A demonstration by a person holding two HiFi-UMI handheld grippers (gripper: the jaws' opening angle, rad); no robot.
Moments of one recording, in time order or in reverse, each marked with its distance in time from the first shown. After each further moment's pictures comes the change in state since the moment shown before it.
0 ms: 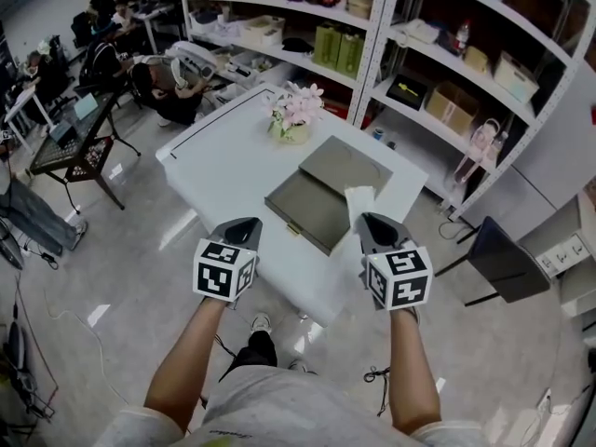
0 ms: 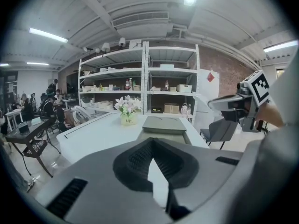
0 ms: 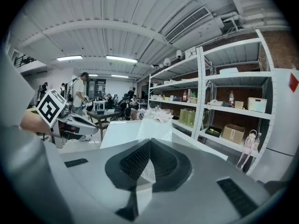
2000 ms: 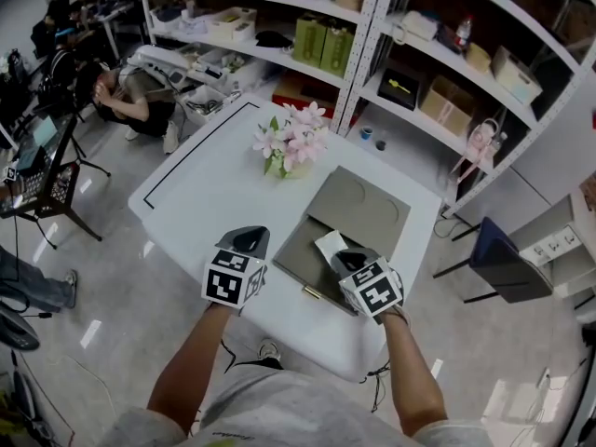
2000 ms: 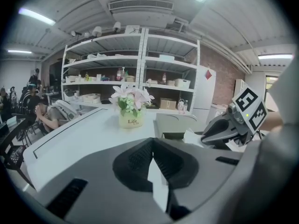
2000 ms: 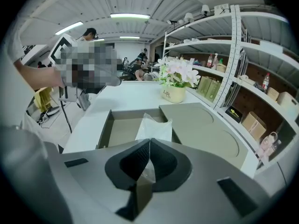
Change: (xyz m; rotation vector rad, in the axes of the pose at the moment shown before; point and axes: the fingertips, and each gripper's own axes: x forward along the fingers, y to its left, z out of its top) left arm 0.159 0.109 0.020 0.018 0.070 -0.177; right arm 0.199 0.011 -0.096 -0.129 0.451 0.142
